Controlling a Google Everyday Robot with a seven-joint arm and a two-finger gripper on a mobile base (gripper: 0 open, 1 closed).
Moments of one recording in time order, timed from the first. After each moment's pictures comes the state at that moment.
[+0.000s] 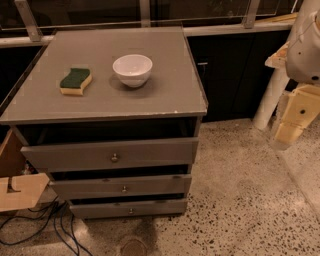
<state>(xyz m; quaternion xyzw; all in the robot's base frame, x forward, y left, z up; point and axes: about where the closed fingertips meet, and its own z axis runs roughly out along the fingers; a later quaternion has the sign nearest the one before) 0.438 -0.217 0.976 -0.60 0.78 -0.03 0.16</state>
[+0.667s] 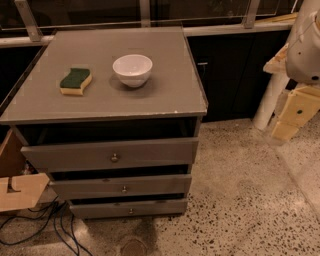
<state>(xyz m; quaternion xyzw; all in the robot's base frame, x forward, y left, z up) 0.438 -0.217 0.976 -0.60 0.78 -0.03 0.16</state>
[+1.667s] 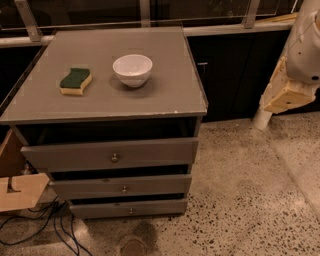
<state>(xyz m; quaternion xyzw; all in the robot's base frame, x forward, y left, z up) 0.438 -0.217 0.976 -0.60 0.78 -0.03 0.16</state>
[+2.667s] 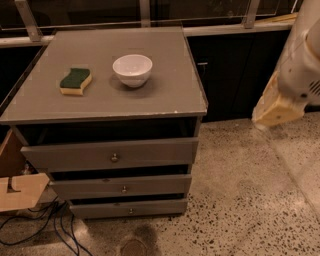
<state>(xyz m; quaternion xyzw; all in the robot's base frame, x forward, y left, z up) 0.430 -0.207 0.957 -0.59 0.79 -0.02 0.17</state>
